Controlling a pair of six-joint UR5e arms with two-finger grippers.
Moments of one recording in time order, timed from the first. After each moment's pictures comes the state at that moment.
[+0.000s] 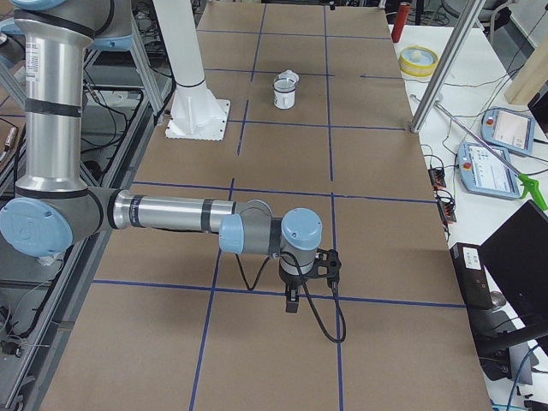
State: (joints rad) left arm -1.24 -1.87 -1.80 -1.86 -2.46 -0.52; right arm 1.57 -1.68 1.66 -1.57 2.29 0.01
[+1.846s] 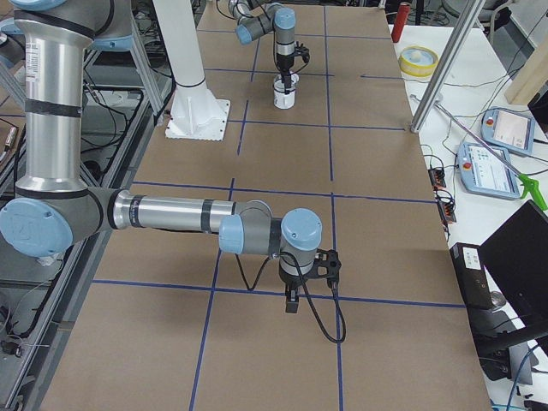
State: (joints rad) left arm -0.49 -2.22 -1.82 -1.49 -1.88 -1.45; right arm 1.57 -1.68 1.66 -1.57 2.29 0.01
